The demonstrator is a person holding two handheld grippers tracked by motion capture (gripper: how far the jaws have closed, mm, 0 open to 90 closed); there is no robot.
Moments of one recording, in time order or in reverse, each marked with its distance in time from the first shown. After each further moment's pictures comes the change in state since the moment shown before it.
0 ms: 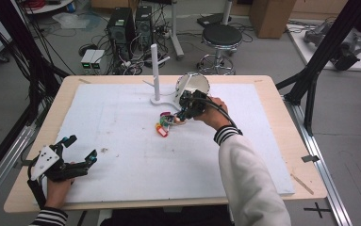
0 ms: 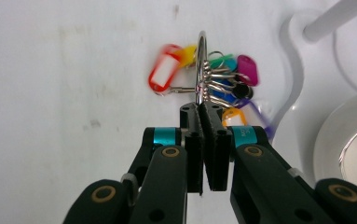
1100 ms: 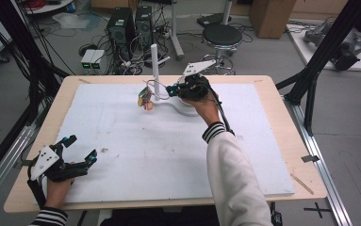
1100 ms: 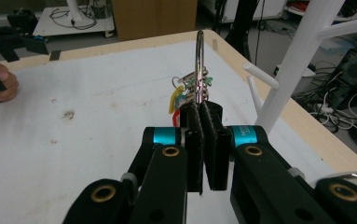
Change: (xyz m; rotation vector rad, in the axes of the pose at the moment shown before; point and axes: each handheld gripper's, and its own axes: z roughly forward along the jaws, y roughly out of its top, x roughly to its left) left arm 0.000 0.000 0.000 -0.001 0.002 -0.002; right arm -0.024 0.003 -0.016 -0.567 -0.097 0.216
